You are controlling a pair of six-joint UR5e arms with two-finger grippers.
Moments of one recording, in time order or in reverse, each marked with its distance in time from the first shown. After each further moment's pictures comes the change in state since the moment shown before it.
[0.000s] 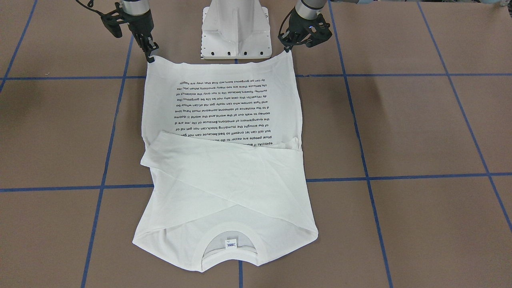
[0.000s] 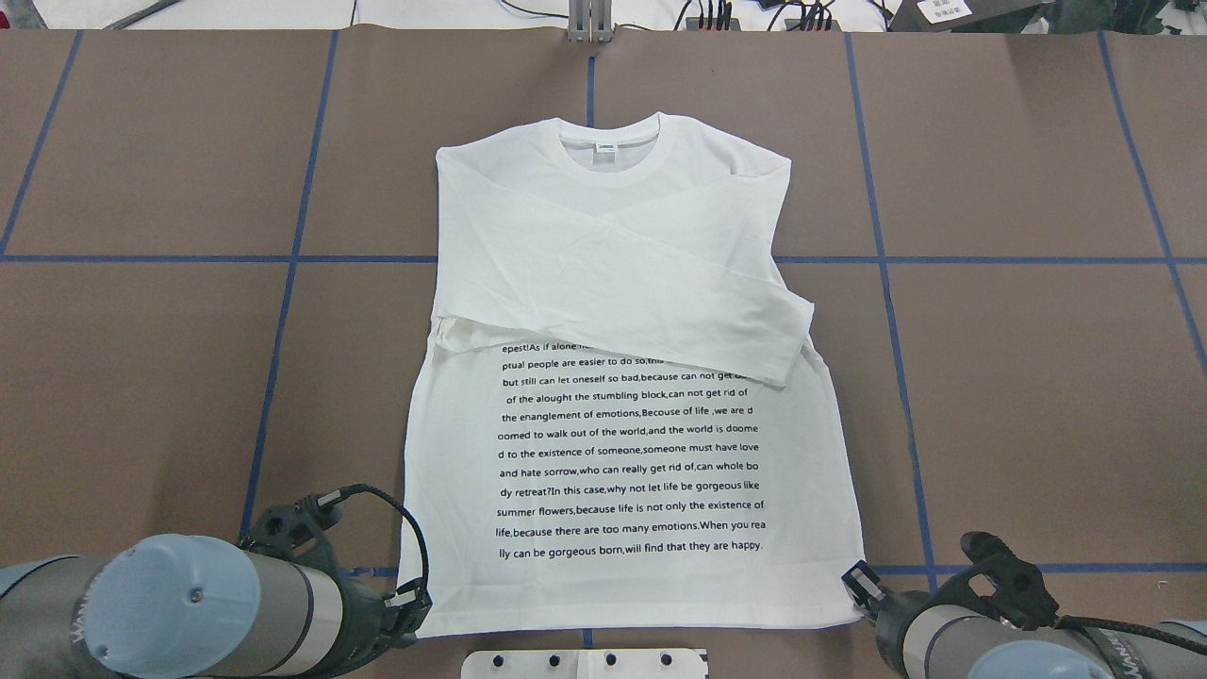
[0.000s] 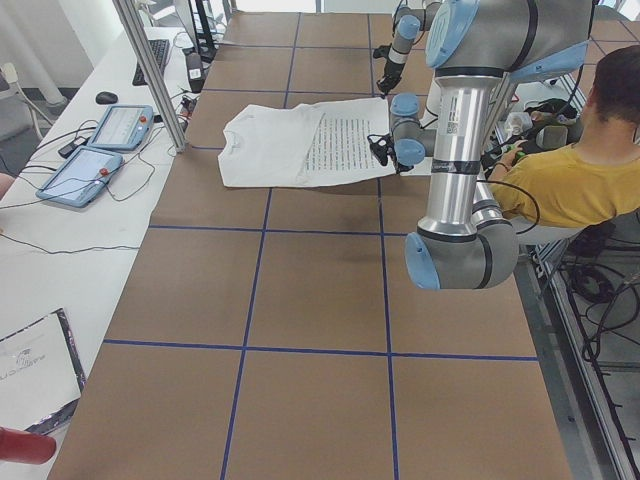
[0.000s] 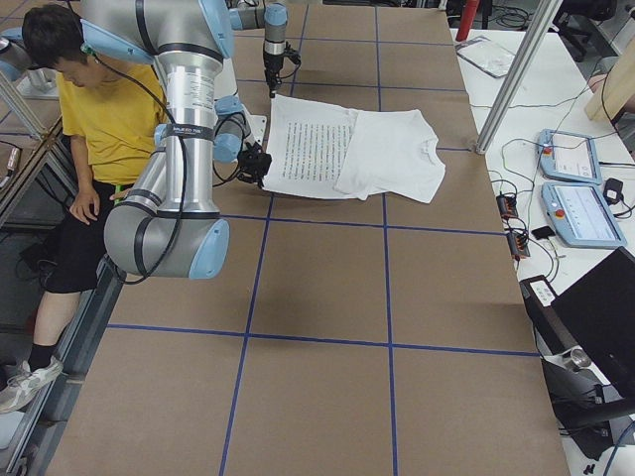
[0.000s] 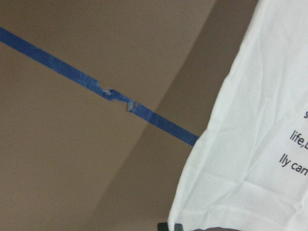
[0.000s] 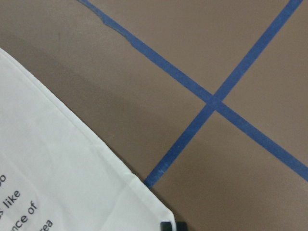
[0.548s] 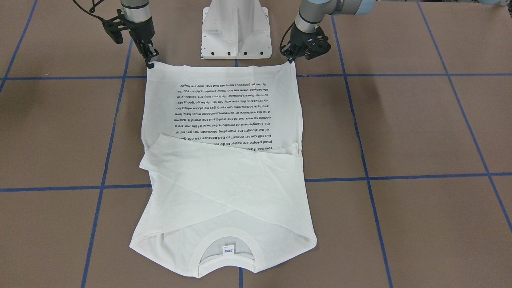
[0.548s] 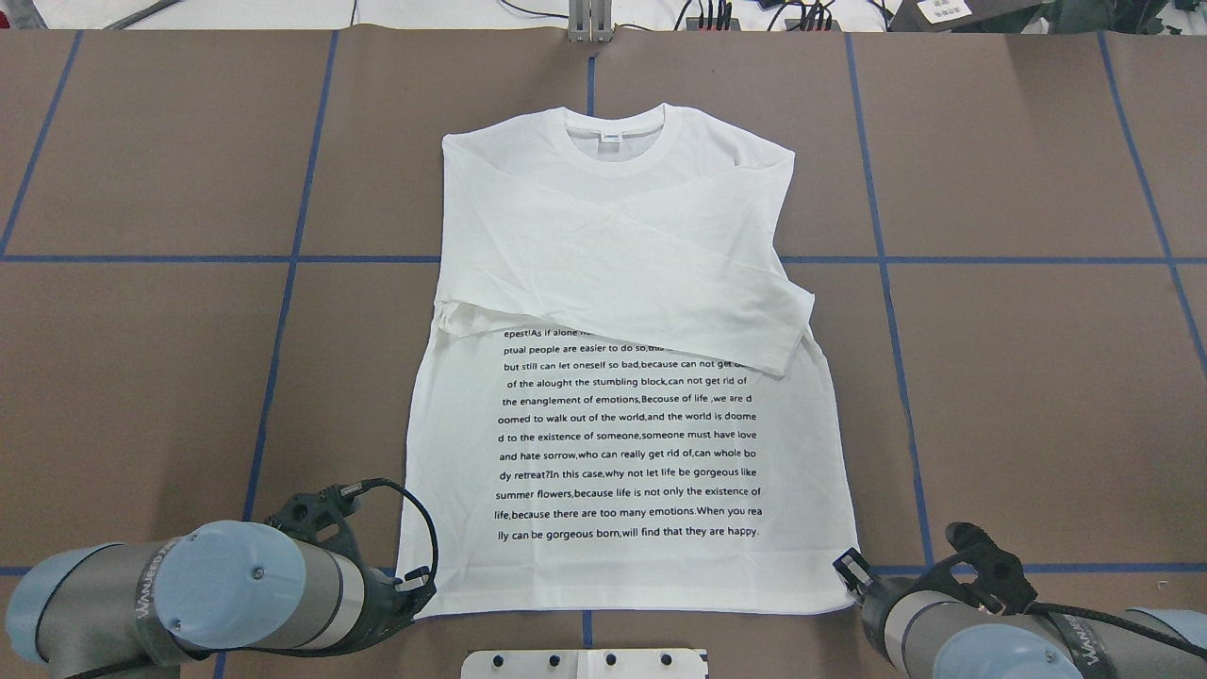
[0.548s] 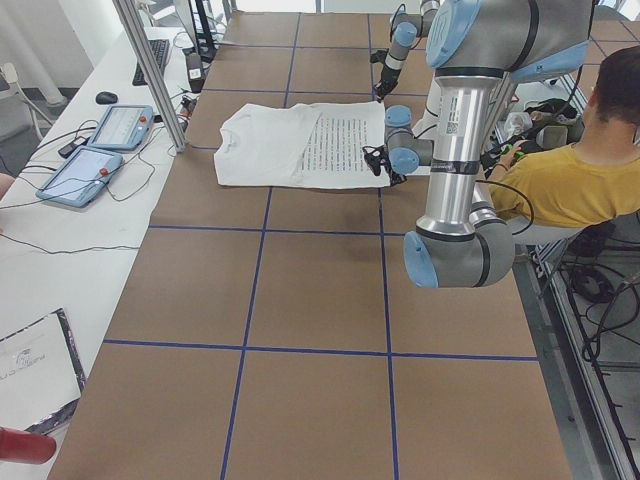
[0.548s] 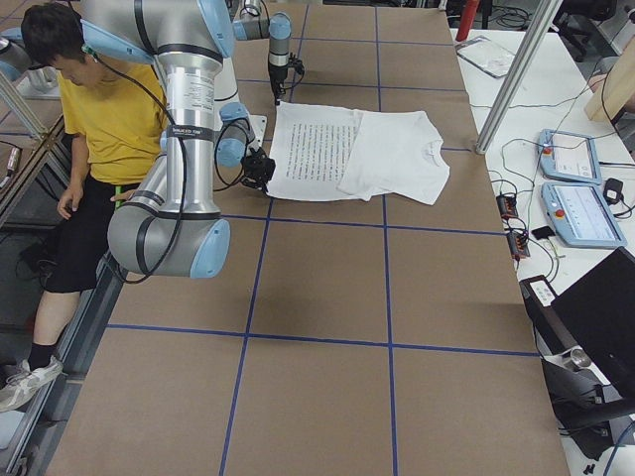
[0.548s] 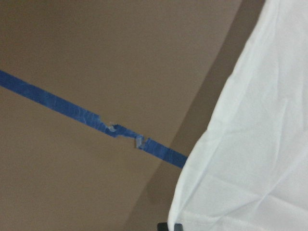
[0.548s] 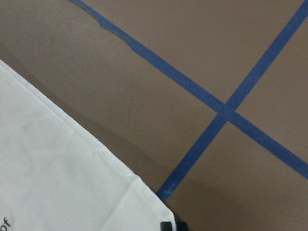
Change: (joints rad) left arm -0.018 -0.030 0.120 -0.009 -0.001 0.064; right arm 0.028 0.042 -0.083 0.008 -0.001 0.000
